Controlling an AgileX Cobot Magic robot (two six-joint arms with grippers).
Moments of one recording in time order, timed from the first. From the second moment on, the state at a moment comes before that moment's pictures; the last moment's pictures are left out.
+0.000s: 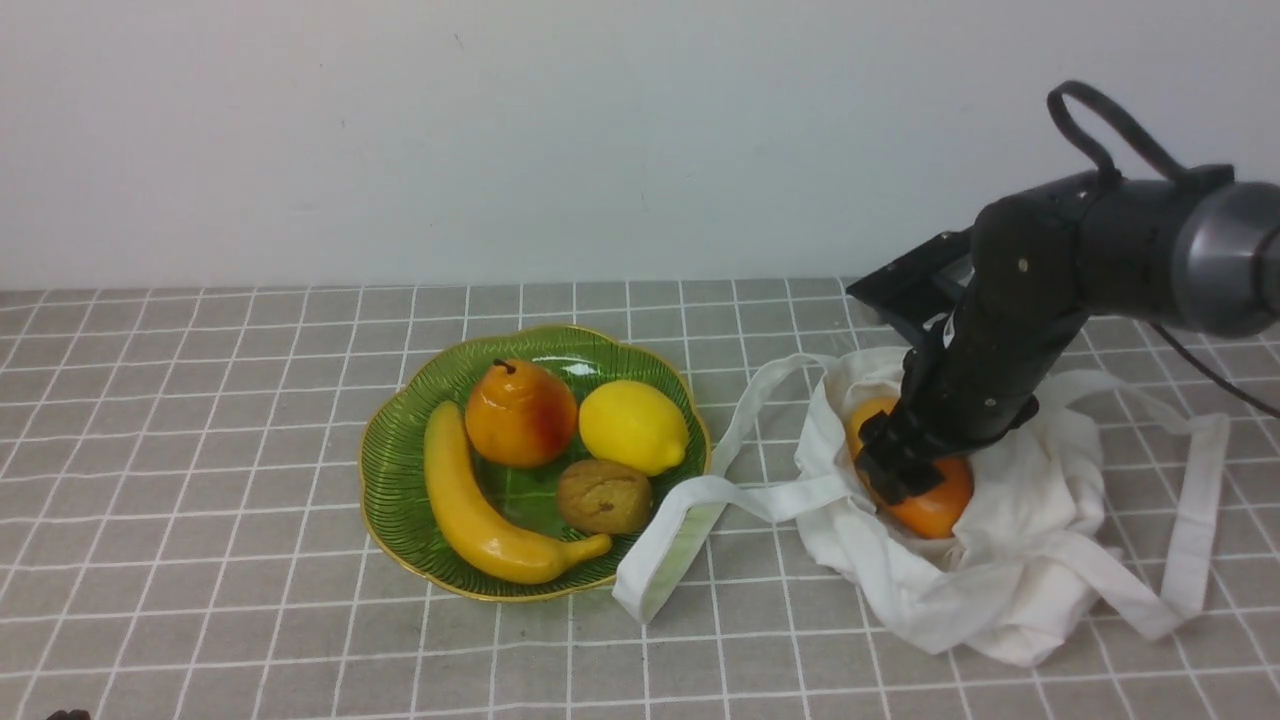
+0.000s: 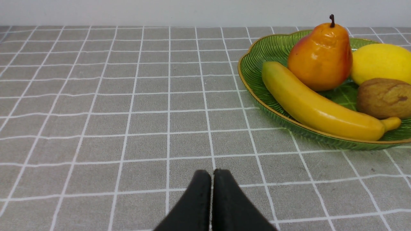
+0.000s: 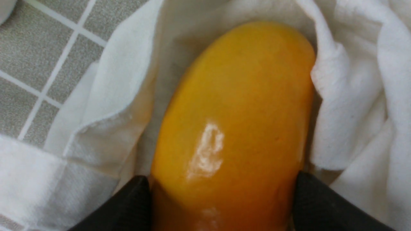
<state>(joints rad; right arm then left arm) 0.34 1.95 -1.37 -0.02 0.91 -0.25 -0.01 -0.02 0.03 -0.12 0.37 0.07</state>
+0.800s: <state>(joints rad) 0.40 1.63 -1.37 0.47 0.98 -0.42 -0.01 -0.02 0.03 -0.12 0.37 0.07</state>
